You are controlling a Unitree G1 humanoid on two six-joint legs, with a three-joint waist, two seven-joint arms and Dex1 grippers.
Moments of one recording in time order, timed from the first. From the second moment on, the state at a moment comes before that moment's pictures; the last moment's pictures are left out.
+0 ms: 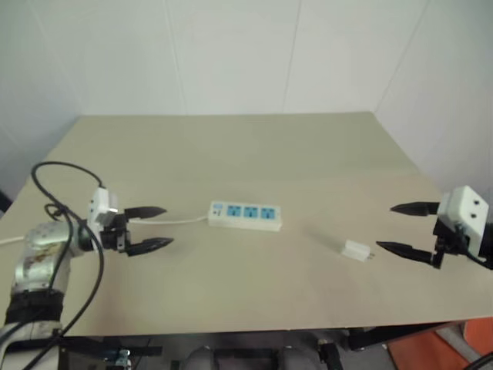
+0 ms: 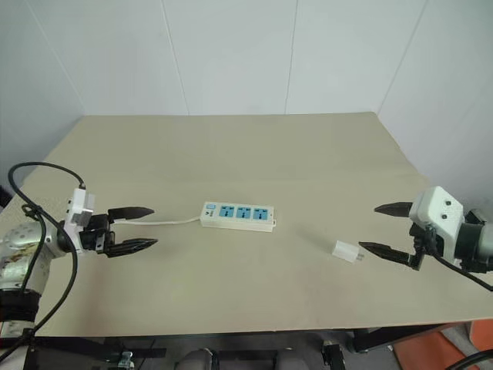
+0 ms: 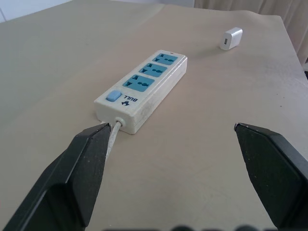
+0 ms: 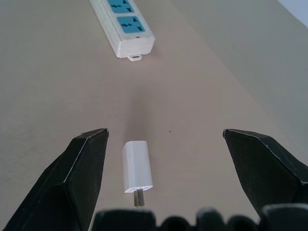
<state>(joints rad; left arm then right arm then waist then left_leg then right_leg) -0.37 0.78 0.20 0.33 -0.47 0.11 -1.45 -0.06 -1.05 -0.40 -0.12 0.40 0.22 1.20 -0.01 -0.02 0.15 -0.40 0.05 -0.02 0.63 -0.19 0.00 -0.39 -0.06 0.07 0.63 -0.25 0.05</state>
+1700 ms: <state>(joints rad) -0.98 0.48 -0.03 1.33 0.09 -0.40 -1.15 -0.26 -0.84 -0.12 -0.53 0.37 0.44 0.80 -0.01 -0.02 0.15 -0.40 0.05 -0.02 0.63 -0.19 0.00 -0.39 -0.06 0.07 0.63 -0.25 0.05</state>
